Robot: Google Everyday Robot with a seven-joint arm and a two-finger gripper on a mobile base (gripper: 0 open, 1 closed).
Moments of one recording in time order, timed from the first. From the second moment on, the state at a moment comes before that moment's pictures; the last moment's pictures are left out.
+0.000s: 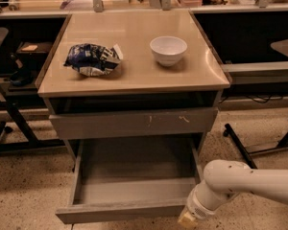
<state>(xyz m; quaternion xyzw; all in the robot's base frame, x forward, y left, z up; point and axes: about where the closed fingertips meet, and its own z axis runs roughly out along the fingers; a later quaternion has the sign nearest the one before) 0.344 -0.139 0.463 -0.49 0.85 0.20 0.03</state>
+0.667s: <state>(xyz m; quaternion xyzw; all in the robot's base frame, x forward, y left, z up) 0.363 -0.131 0.425 -0.48 0.85 0.20 0.02</state>
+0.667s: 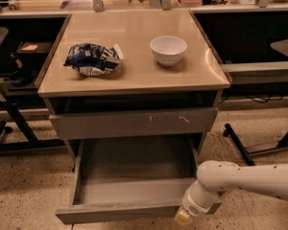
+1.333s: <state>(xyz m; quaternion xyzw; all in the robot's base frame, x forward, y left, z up) 0.363 -0.131 0.424 -0.48 0.85 0.20 0.02</state>
